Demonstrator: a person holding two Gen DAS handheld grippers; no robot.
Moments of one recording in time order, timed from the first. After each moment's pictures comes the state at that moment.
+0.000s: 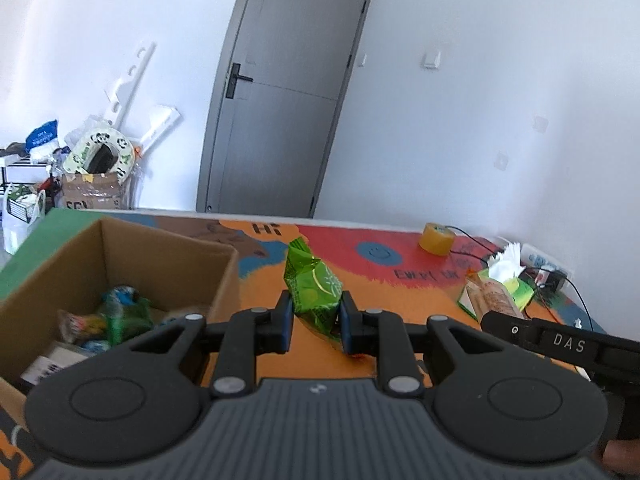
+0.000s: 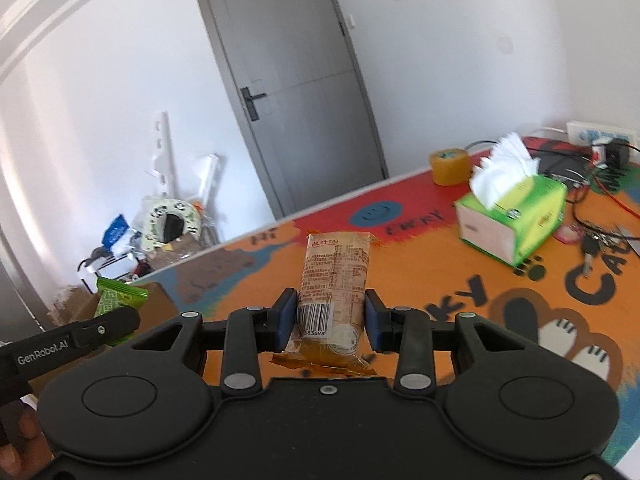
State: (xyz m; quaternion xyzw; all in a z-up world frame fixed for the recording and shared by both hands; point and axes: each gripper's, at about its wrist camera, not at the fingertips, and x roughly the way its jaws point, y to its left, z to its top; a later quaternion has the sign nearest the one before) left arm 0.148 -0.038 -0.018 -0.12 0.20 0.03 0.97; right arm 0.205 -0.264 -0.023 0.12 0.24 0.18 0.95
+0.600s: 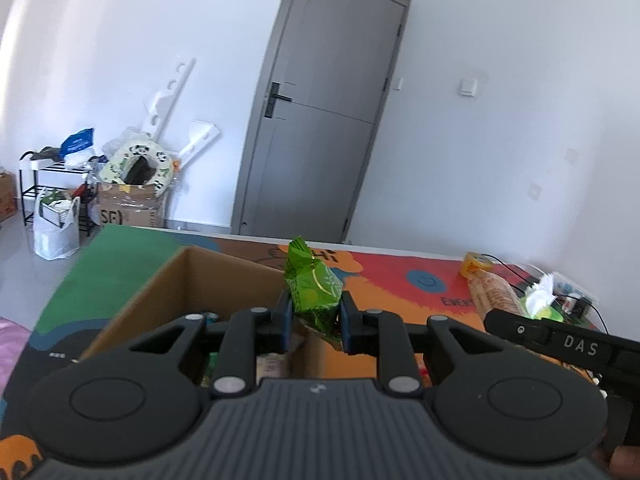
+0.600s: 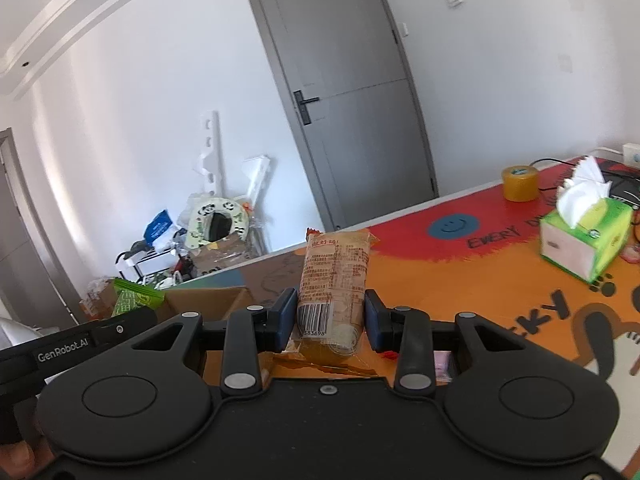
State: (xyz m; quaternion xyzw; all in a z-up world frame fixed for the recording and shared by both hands) left arm 0.122 0.022 -0.004 -0.13 0.18 0.08 0.97; right arm 0.195 -0.200 -0.004 0.11 0.22 0.25 0.94
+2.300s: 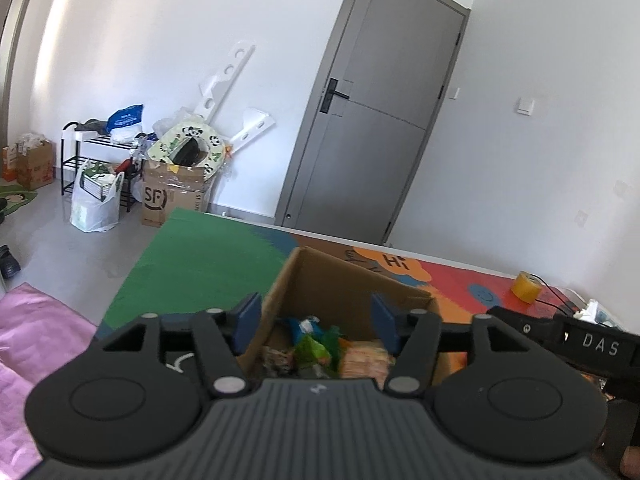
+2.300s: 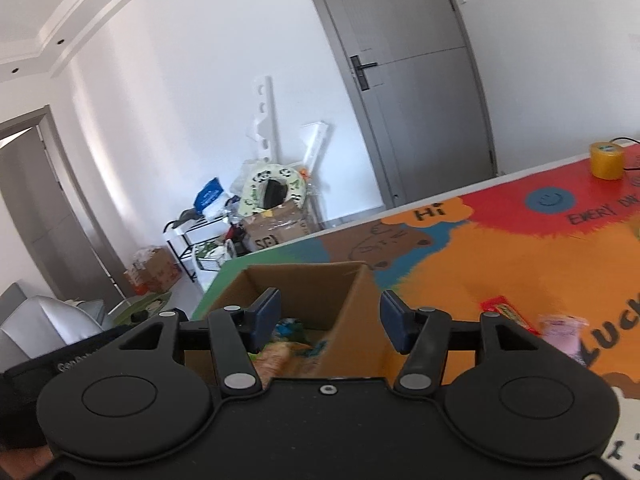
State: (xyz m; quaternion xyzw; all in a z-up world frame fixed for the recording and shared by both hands) left arm 0.106 0.095 -0.009 -0.18 0.19 0.13 0.96; right arm 0.191 -0.128 0.002 0.11 0.26 0.30 0.91
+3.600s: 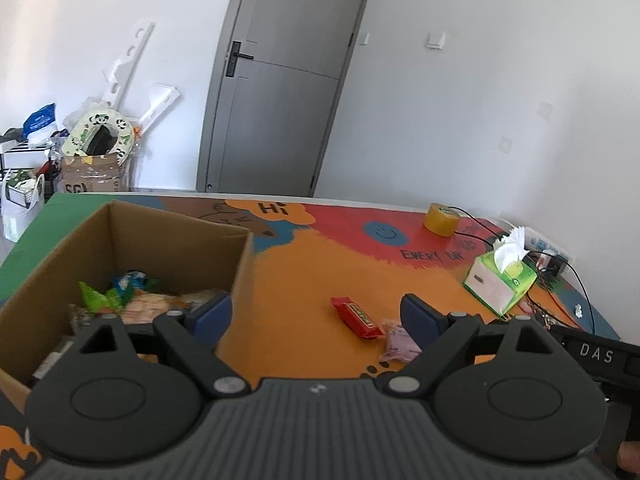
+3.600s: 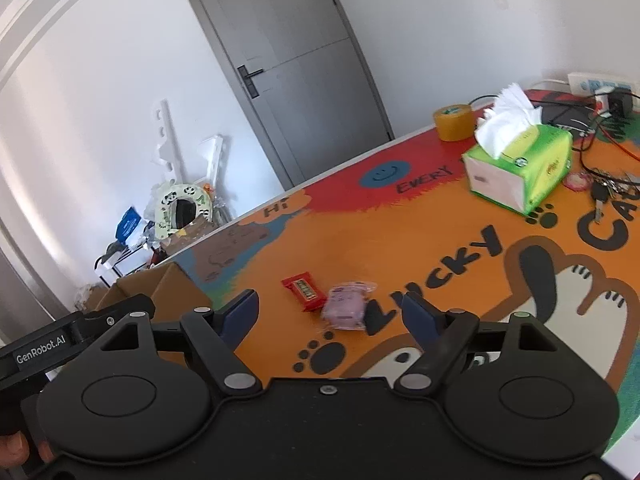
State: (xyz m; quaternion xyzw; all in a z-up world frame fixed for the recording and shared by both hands) left arm 0.155 -0.029 -0.024 -0.12 0.24 0.02 0.96; right arm 0.203 -0.275 -0.041 0.17 0.30 0.19 0.92
